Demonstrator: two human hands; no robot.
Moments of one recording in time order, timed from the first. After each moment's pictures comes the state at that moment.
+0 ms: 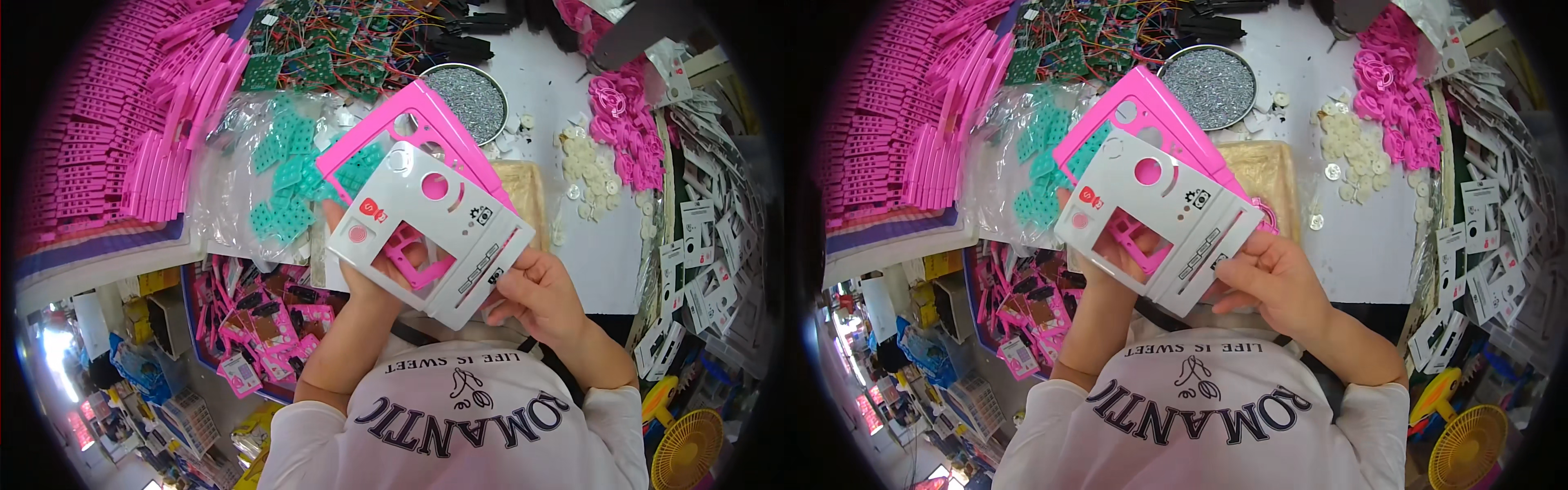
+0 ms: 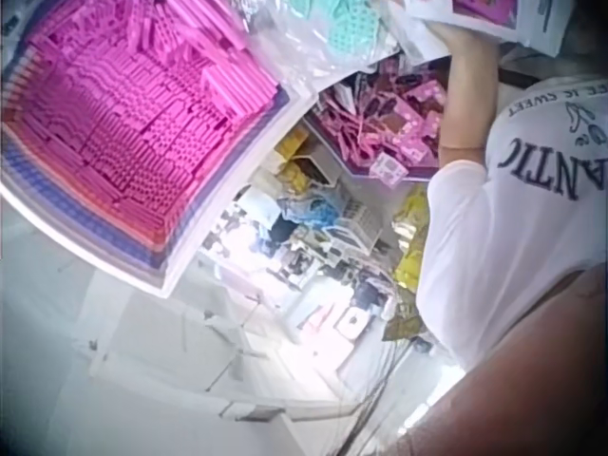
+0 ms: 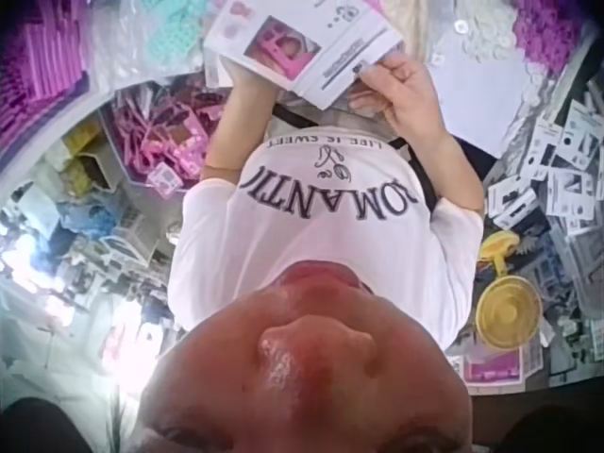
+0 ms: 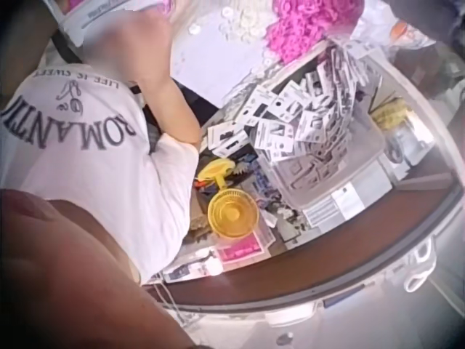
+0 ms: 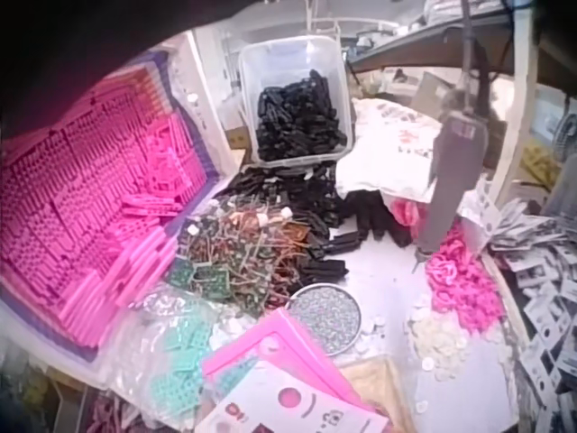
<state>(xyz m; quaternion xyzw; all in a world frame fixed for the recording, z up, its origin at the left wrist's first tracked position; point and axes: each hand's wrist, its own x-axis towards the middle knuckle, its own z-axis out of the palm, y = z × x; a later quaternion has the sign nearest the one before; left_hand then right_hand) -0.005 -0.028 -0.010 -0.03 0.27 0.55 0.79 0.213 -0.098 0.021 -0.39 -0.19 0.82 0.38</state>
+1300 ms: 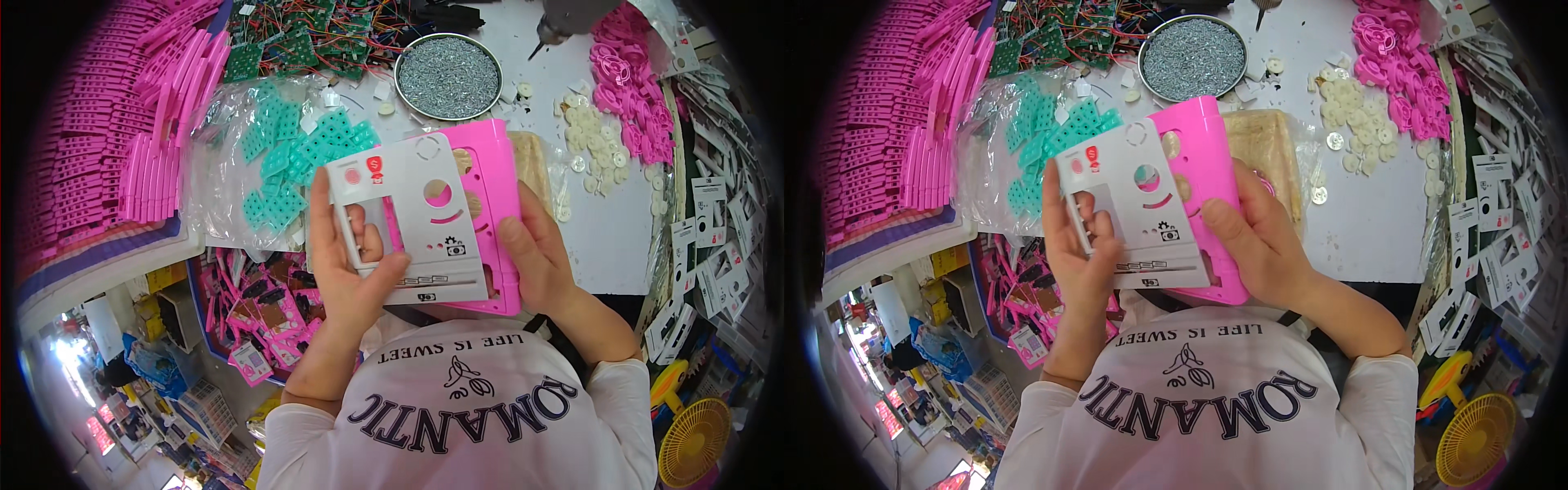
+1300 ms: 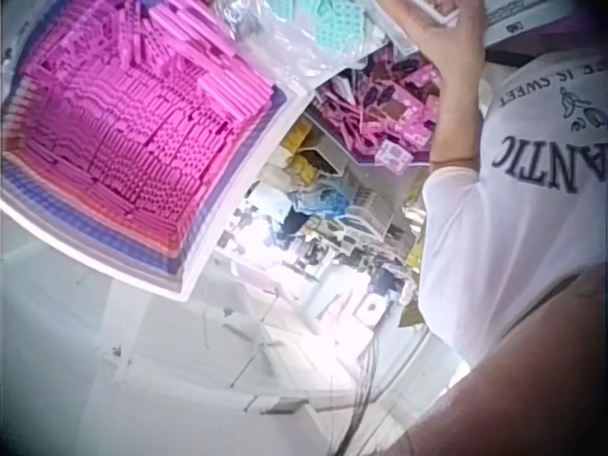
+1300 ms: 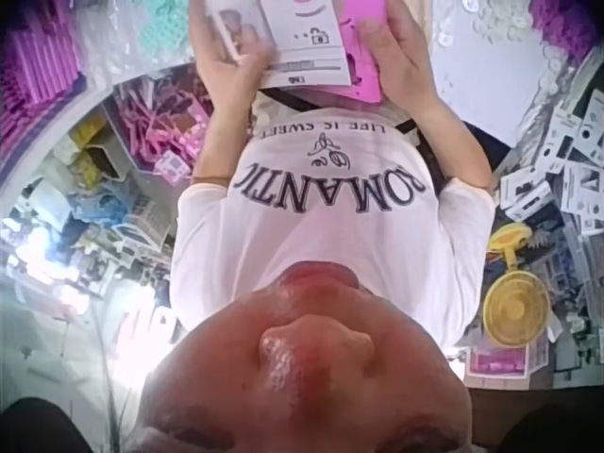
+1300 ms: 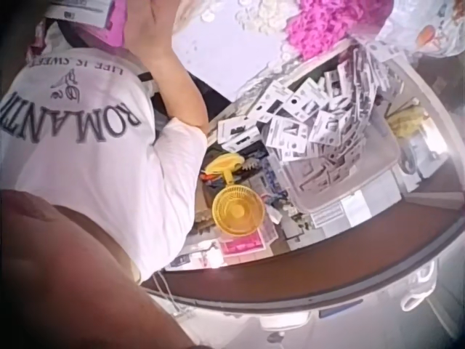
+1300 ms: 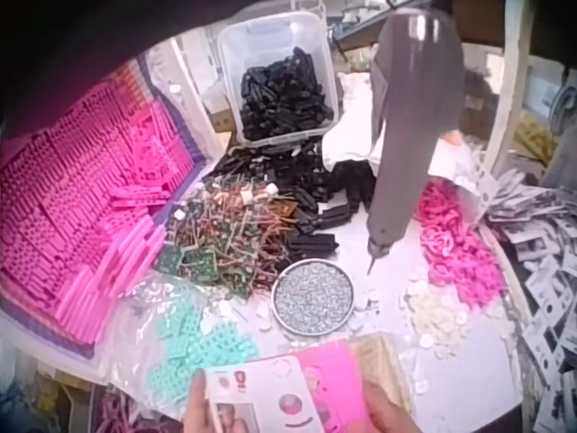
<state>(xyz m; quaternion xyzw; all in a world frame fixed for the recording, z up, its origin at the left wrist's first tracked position) -0.027 -0.058 0.004 0.46 0.47 0.51 0.56 0.192 -0.078 0.008 -0.38 -0.44 0.64 0.51</state>
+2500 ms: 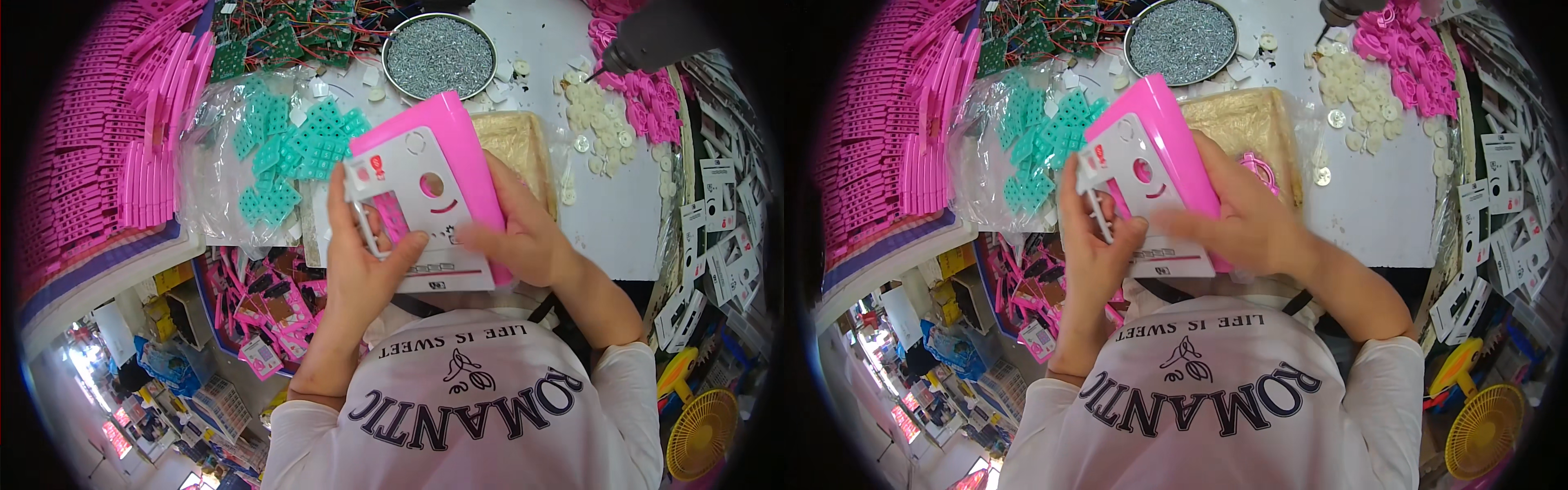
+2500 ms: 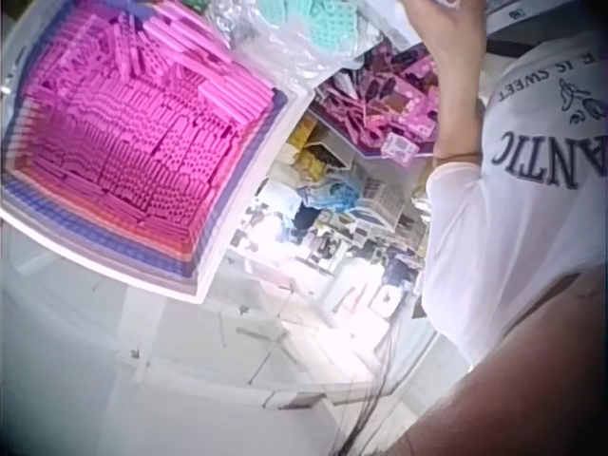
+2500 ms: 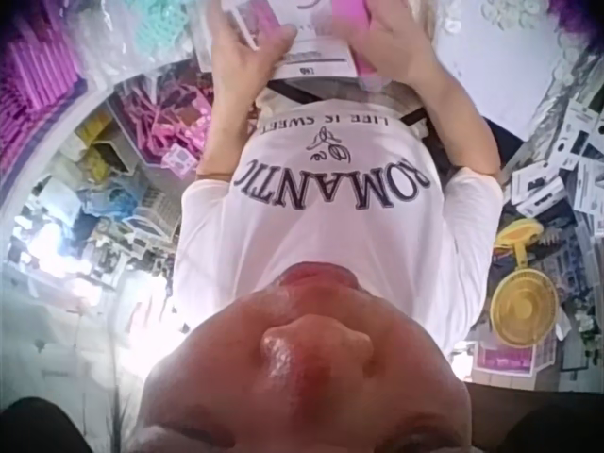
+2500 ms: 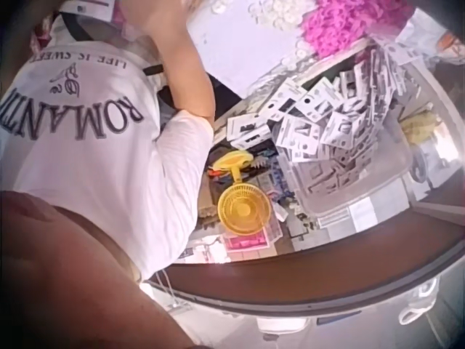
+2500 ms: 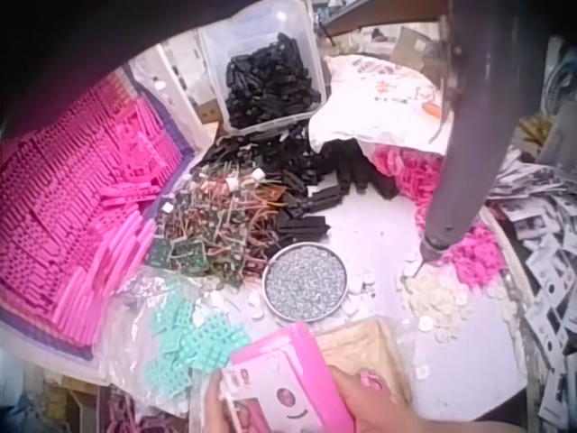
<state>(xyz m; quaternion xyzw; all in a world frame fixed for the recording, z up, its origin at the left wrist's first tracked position) -0.016 -0.058 0.013 0.50 0.56 0.35 0.56 0.195 -0.058 0.010 -0.38 -0.44 0.70 0.41</state>
